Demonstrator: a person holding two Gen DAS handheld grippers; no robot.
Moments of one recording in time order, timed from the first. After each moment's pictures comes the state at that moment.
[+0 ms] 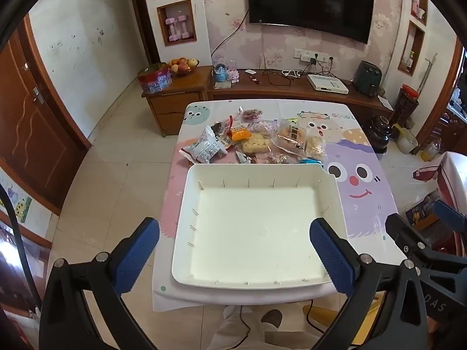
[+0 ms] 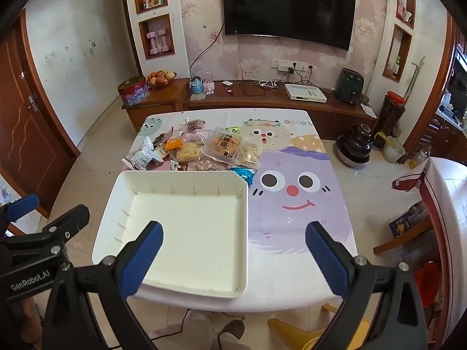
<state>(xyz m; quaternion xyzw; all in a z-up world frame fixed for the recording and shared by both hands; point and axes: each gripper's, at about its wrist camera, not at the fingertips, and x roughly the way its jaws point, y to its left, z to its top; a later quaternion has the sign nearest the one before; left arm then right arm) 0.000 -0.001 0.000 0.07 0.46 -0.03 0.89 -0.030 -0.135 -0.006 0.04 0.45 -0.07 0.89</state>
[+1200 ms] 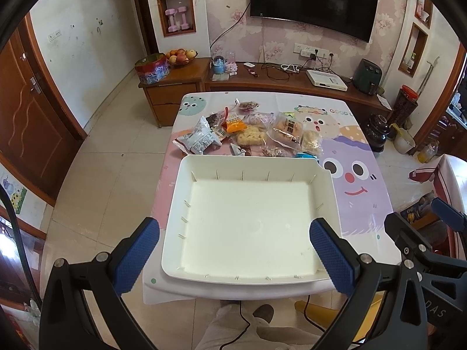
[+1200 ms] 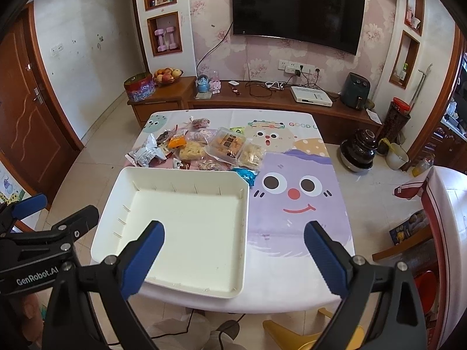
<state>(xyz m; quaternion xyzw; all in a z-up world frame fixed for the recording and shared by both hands) 0.002 -0.005 -0.011 0.03 0.47 -0.04 0.88 -0.029 -0.132 -0.005 0.02 0.45 -0.05 0.89</state>
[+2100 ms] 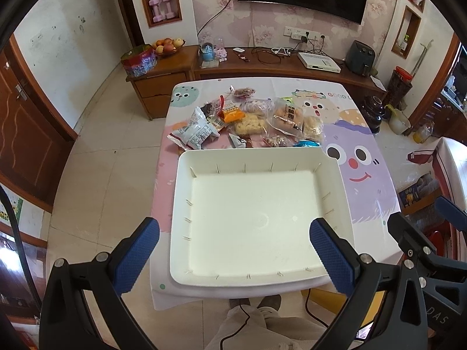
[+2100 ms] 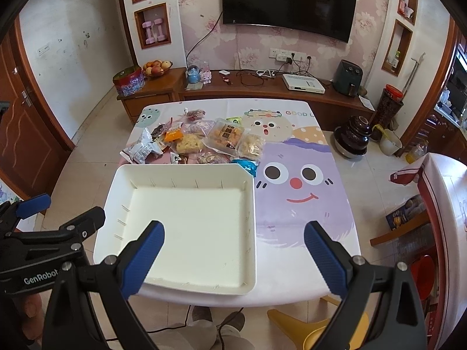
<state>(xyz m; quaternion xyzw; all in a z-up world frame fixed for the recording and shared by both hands) 0.032 0.014 -0.019 0.05 0.51 -0.07 0.86 -0.017 -0.112 -0.008 0.03 0.47 -0.08 0.88</state>
